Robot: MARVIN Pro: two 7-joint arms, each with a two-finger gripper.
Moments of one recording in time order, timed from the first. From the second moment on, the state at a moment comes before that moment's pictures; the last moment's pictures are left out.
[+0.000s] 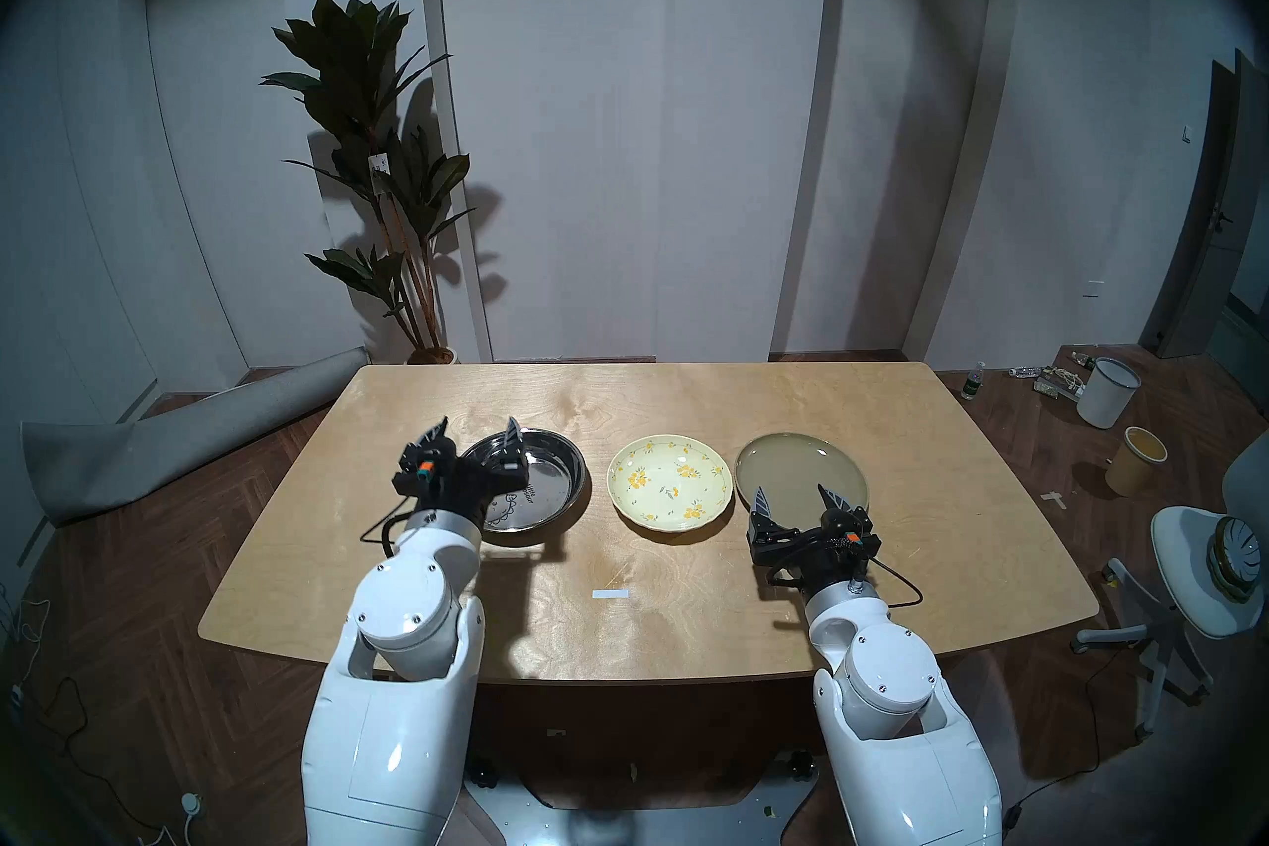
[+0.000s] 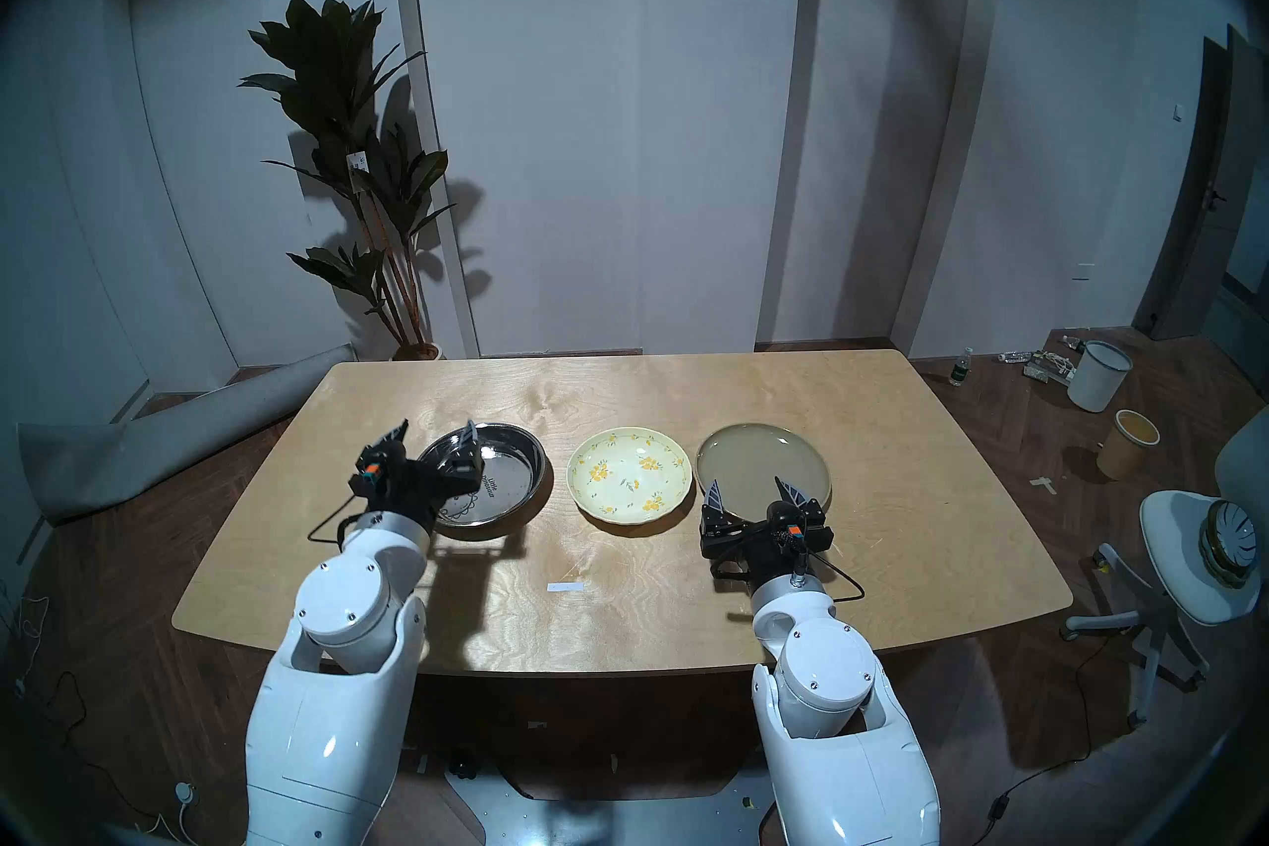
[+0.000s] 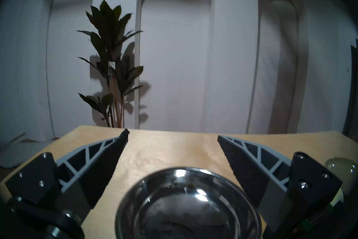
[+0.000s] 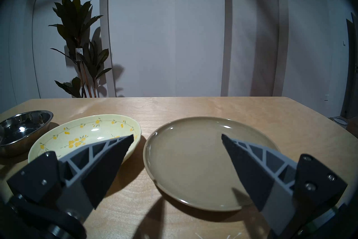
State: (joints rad) left arm 1.74 -1.56 -1.61 -1.83 -0.06 0.07 0.03; right arm -1.89 -1.55 1.53 -1.77 0.03 -0.03 0.03
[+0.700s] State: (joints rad) left arm 1.53 -1.48 -1.75 -1.69 -0.10 0.16 0.07; right arm -1.79 -1.55 1.54 -1.86 0.42 0.07 0.30
